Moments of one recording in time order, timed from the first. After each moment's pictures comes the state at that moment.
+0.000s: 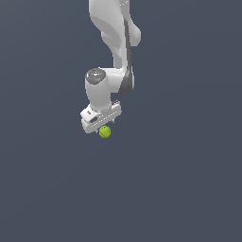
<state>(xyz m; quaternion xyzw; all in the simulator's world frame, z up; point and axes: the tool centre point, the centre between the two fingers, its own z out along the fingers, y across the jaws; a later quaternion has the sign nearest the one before) -0.067 -0.084 0.098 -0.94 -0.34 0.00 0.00</state>
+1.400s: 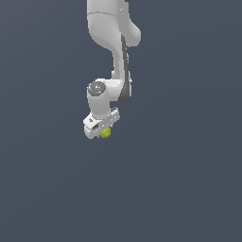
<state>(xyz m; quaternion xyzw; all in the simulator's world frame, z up) -0.075 -0.090 0.042 -0.93 -0.37 0.00 0.00</state>
